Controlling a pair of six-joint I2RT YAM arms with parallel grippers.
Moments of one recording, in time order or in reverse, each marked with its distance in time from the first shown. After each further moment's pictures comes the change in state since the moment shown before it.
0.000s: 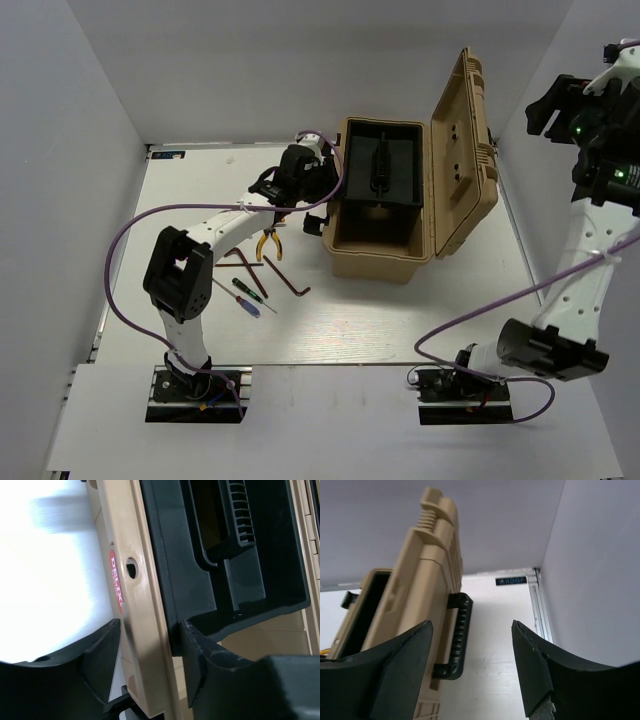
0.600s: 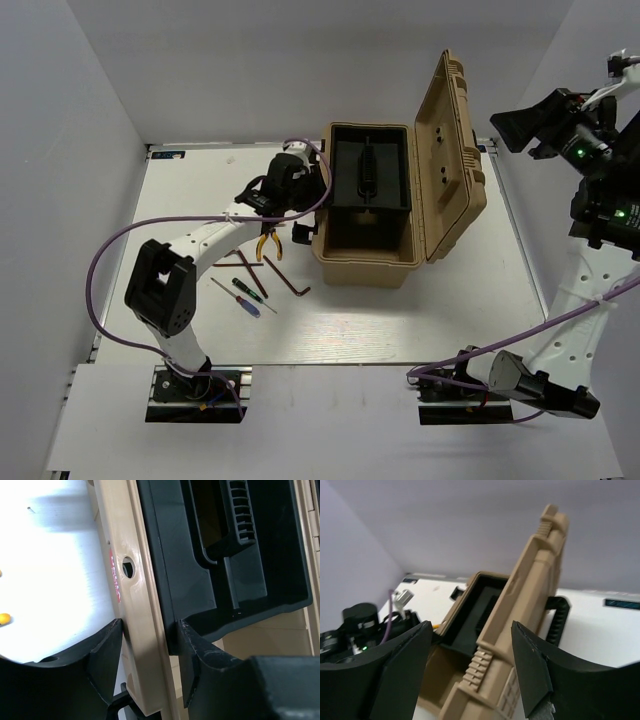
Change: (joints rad) left arm 0.007 -0.133 -0.136 -0.026 -0.030 -0.005; right arm 0.002 -0.196 -0.064 0.070 -0.399 0.260
